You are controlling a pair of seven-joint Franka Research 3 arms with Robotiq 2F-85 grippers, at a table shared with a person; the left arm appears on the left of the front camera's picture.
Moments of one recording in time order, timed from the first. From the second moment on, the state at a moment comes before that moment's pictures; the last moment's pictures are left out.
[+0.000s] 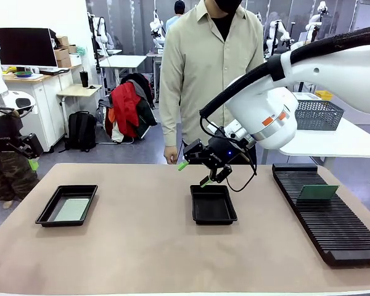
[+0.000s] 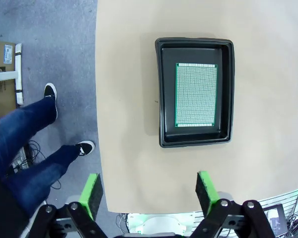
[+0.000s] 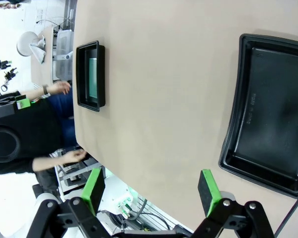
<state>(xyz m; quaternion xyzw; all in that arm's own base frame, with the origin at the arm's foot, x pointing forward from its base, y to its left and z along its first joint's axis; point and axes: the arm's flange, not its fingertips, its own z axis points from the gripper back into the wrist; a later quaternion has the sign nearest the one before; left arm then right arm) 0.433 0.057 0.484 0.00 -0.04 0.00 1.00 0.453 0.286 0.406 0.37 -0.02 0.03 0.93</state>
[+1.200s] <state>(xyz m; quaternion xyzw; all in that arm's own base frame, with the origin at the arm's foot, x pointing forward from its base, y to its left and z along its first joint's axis) 0.434 0.057 0.484 0.00 -0.04 0.00 1.00 0.407 0.038 0.542 0.21 -0.10 0.22 0.95</state>
